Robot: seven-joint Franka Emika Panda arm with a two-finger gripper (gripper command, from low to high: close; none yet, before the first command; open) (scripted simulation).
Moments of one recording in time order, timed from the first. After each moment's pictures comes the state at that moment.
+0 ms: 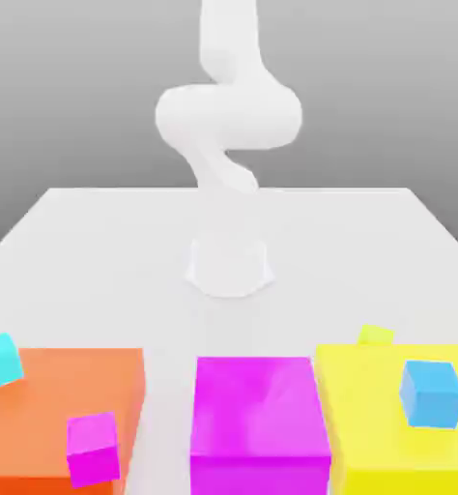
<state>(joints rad) 0.02 -0.73 0.04 -2.35 0.05 2.35 0.87</state>
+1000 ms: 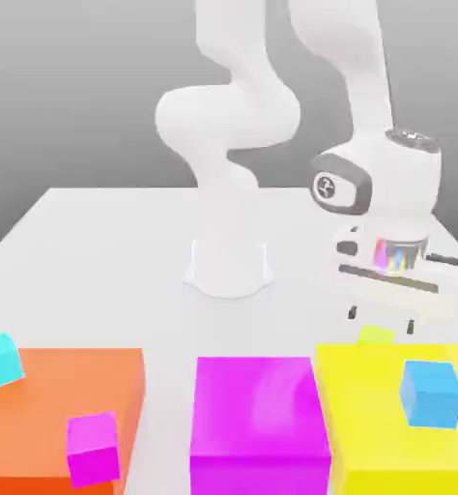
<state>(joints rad) 0.38 0.16 0.29 -2.86 -0.34 3.01 2.25</state>
